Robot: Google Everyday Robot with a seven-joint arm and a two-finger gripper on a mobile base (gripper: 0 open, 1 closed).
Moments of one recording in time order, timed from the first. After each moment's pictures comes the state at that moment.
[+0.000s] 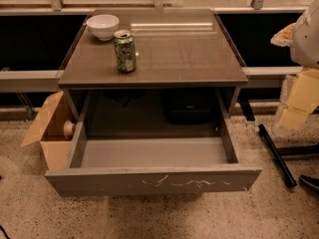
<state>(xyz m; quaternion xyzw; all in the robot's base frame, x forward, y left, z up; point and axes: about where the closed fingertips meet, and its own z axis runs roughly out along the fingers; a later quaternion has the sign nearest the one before) 0.438 -0.215 0.984 -0.60 0.78 -0.04 0.17</state>
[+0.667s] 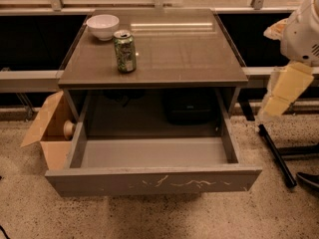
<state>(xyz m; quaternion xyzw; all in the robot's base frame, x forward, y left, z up) 0.475 -0.215 0.978 -0.59 0.77 -0.04 0.22</state>
